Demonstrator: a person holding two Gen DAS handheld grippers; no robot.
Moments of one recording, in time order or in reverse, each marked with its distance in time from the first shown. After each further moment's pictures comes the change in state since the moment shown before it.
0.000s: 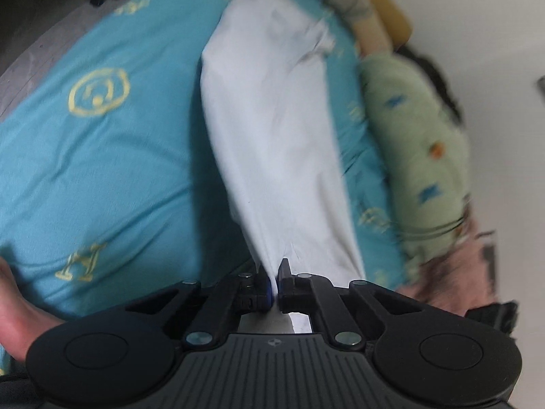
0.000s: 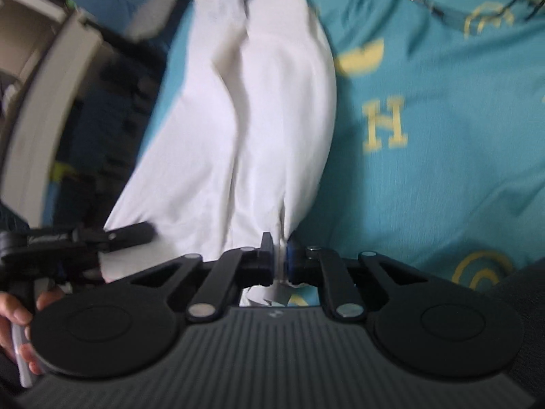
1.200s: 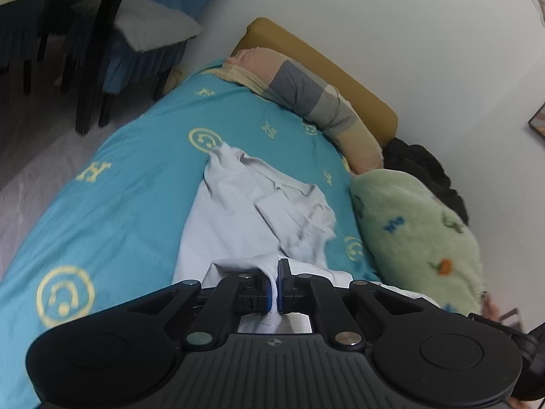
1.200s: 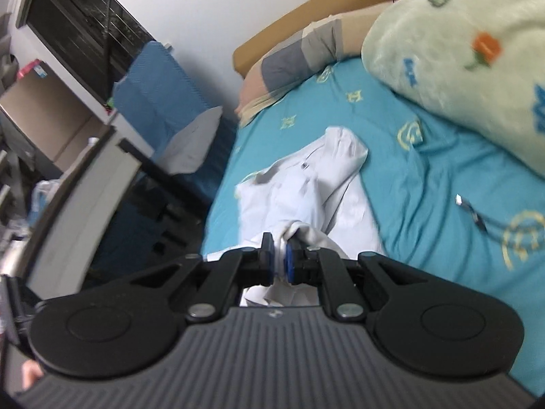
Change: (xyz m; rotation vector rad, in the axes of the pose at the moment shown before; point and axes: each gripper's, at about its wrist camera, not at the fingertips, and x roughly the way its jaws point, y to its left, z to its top) left arm 0.066 -0.030 0.115 0.172 -0.374 0.105; right arm 0.014 0.029 0.140 -0.115 -0.396 0.027
